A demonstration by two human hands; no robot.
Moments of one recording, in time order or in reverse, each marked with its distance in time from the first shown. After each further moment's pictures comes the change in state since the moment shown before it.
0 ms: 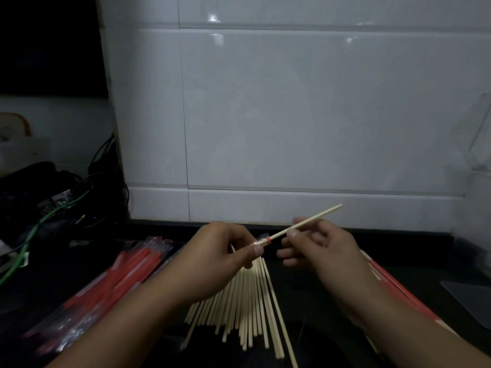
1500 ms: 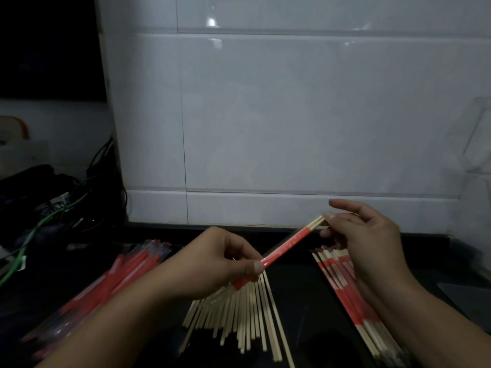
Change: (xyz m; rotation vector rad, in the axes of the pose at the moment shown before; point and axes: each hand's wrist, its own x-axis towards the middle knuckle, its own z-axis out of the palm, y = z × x) left_hand -0.001 0.008 -0.013 -0.183 -0.263 -0.125; right_hand 0.015 -0.010 -0.033 0.037 0.288 -0.126
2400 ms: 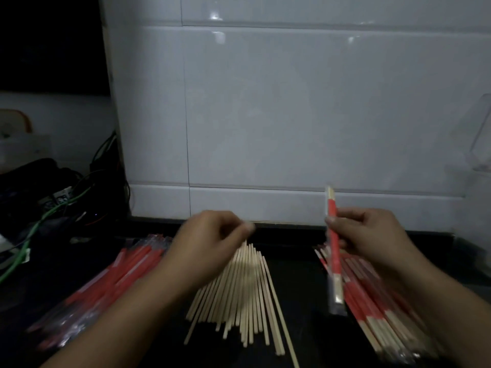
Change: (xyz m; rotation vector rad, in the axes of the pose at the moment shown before) left_hand 0.005 -0.009 0.006 0.207 0.448 0.083; right_hand 0.025 0.008 -0.018 -0.271 -0.216 0.100
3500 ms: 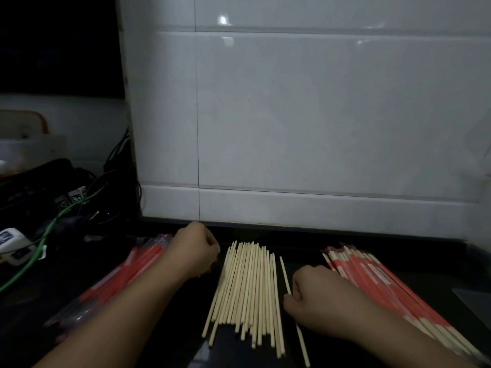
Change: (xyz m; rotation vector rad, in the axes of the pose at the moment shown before) left_hand 0.029 -0.062 0.000 0.270 -0.059 -0.359; right_hand -0.047 0.009 0.062 -1.077 -0.516 -0.134
